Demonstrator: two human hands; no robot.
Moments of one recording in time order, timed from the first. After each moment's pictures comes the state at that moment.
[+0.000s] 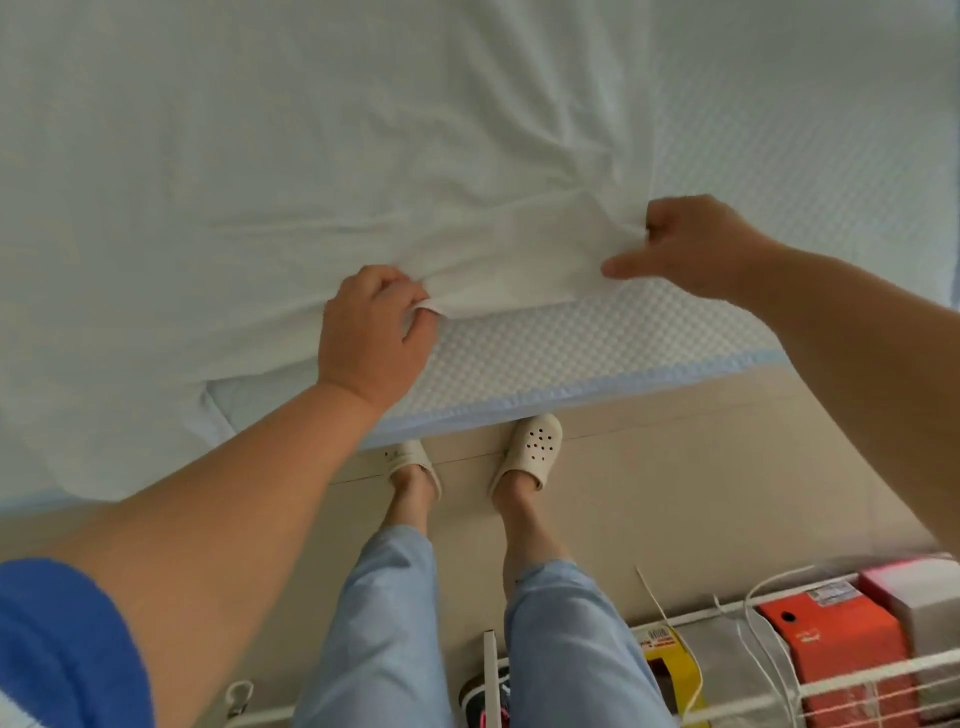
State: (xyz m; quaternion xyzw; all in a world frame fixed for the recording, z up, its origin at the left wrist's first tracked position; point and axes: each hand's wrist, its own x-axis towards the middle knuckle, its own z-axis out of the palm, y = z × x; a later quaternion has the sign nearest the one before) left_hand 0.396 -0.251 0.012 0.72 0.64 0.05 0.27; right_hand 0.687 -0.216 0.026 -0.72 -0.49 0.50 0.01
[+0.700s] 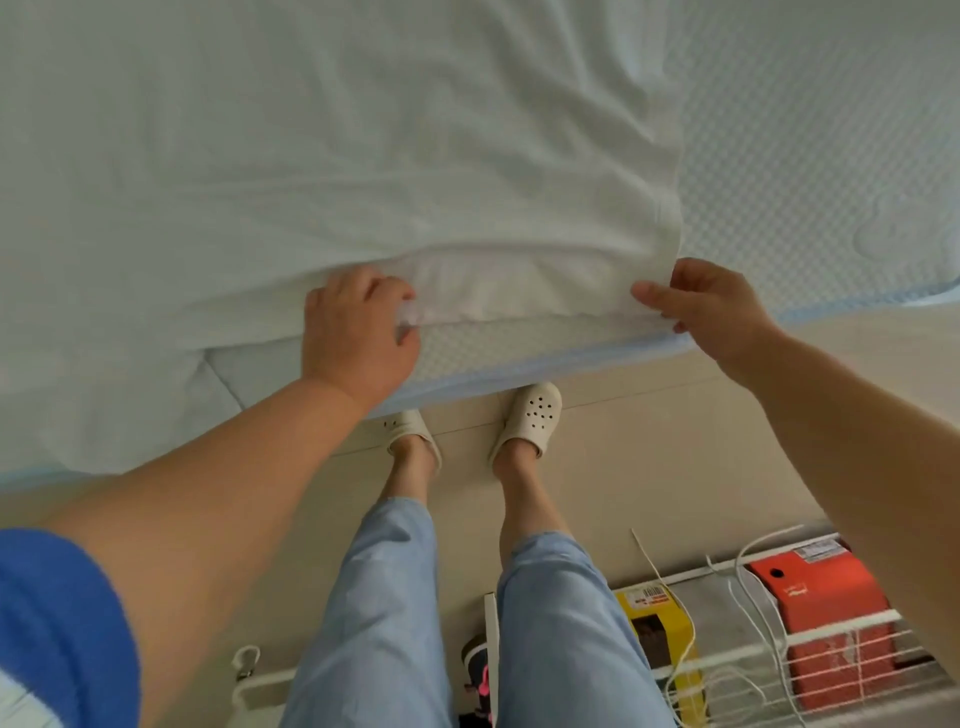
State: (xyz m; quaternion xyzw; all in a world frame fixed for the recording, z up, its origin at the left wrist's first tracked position) left_hand 0.363 -0.273 -0.010 0.77 0.59 -0.05 0.21; right_hand 0.681 -0.305 0.006 -0.76 -0.29 0.56 0.15
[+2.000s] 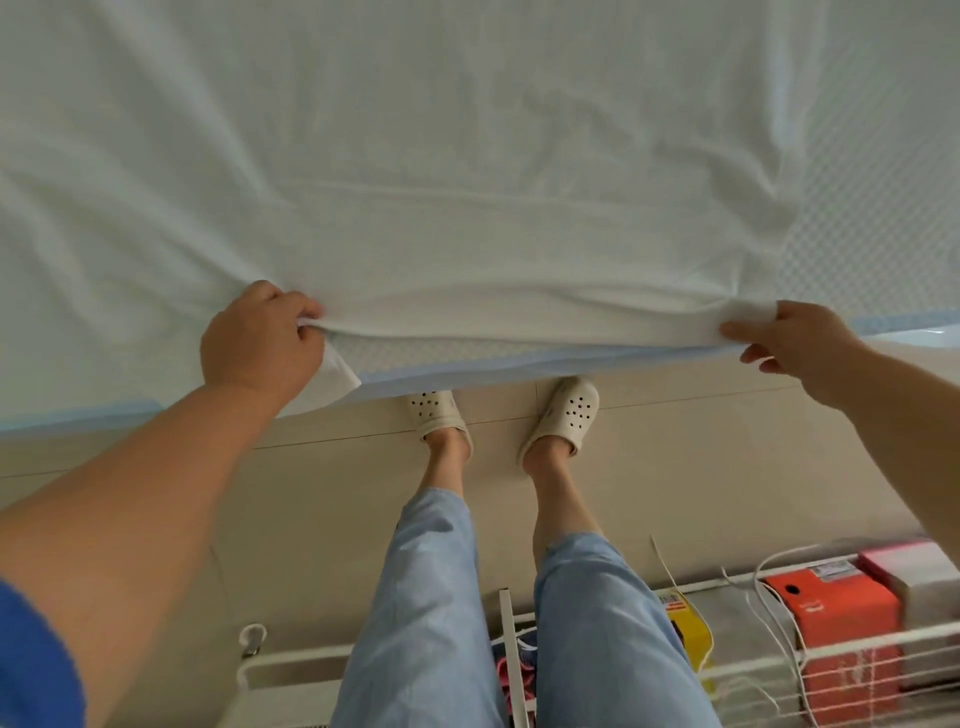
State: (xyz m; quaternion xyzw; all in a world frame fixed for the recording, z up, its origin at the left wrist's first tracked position) left_hand 0.190 -0.295 0.002 0.65 0.72 -0.09 0.23; right_hand 0.649 -0.323 0.004 -0.83 -0.22 0.51 0.03
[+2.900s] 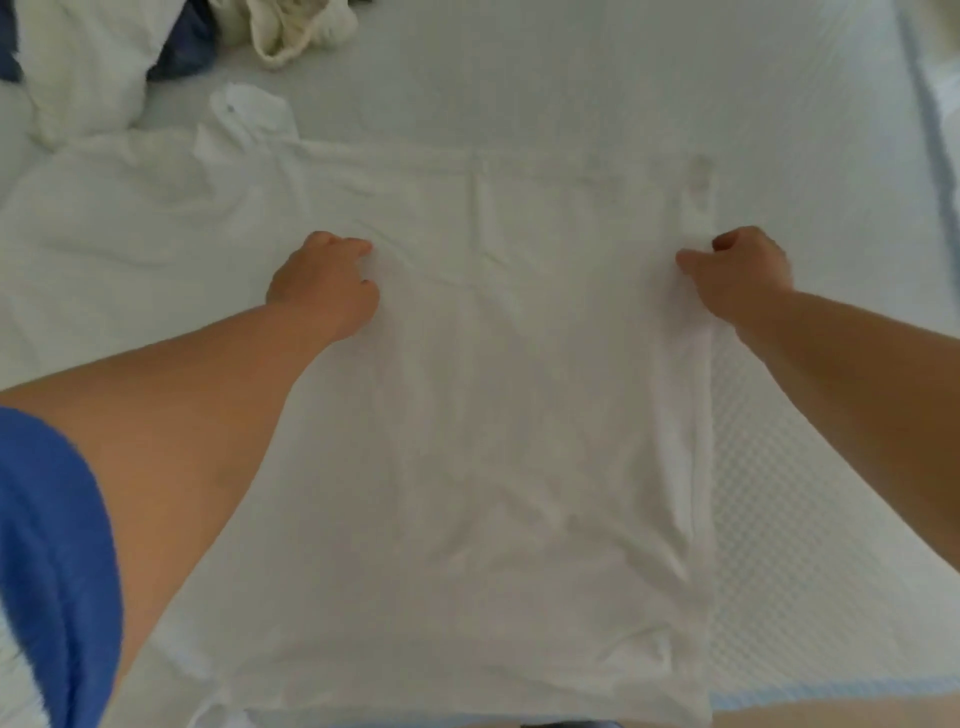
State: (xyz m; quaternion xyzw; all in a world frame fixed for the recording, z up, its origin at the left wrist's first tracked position) left_hand 0.338 0.072 0.000 0.65 0.72 -0.07 0.24; right_hand 0.687 0.049 0.012 -0.87 -0.36 0.31 0.10
